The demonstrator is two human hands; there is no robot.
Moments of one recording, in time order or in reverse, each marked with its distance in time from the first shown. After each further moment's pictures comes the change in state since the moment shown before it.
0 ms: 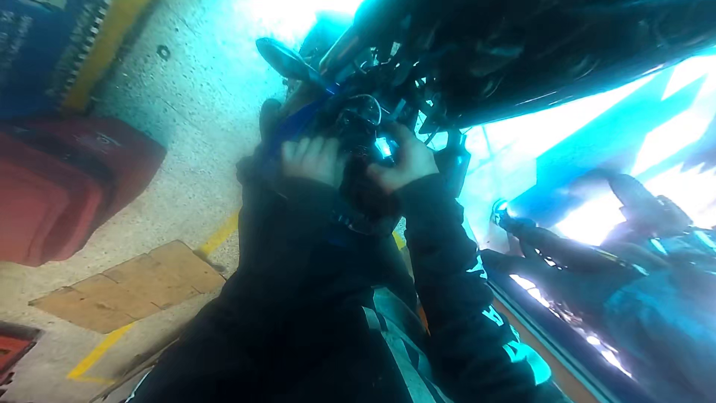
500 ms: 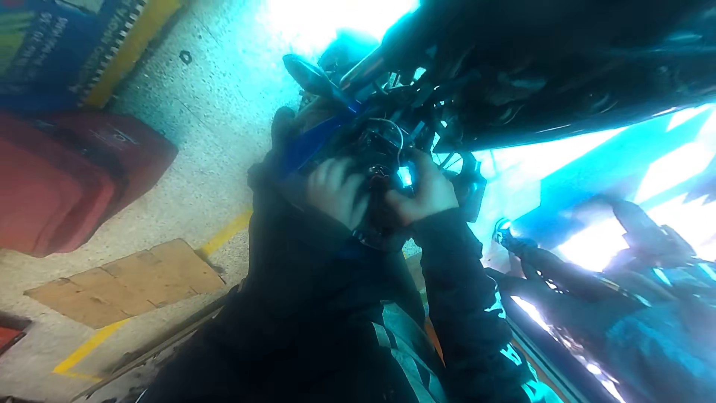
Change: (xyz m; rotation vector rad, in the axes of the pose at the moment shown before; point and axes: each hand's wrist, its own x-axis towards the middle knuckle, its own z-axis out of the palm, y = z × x) left_hand -0.030 -0.006 0.004 -0.237 0.014 0.125; right_hand -0.014 0.005 0.009 -0.082 0.080 0.017
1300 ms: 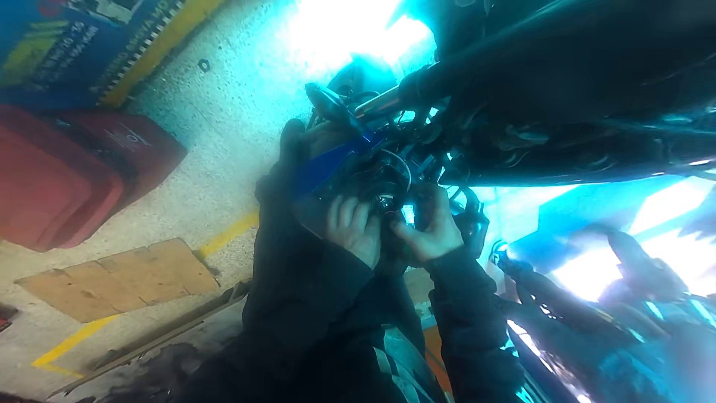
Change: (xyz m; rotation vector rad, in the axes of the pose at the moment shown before) left_hand -0.012 0.034 0.016 0.153 0.137 -0.046; right_hand 0.005 0.016 0.002 0.257 -0.006 -0.048
